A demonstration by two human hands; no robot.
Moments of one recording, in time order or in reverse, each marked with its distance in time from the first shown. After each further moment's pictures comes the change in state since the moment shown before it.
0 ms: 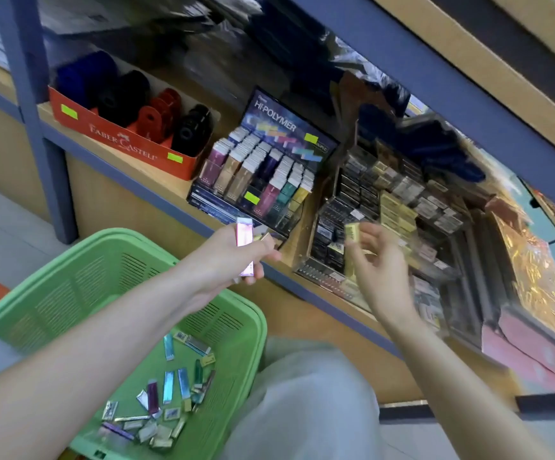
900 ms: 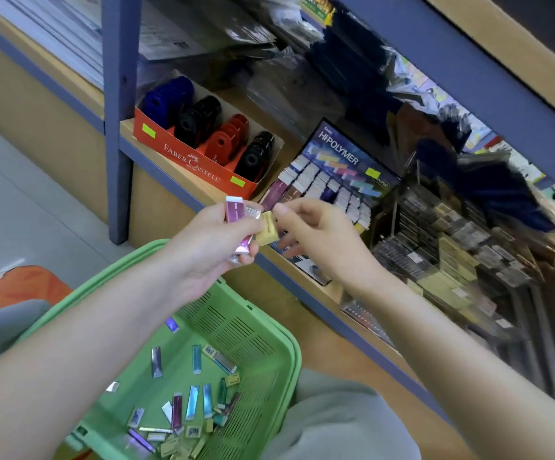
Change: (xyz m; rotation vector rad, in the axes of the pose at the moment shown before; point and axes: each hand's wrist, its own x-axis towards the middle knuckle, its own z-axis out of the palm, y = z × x) left_hand -0.006 0.029 -0.074 -0.300 0.225 0.008; right_hand 0.028 -0.128 0.086 0.167 -0.612 -0.123
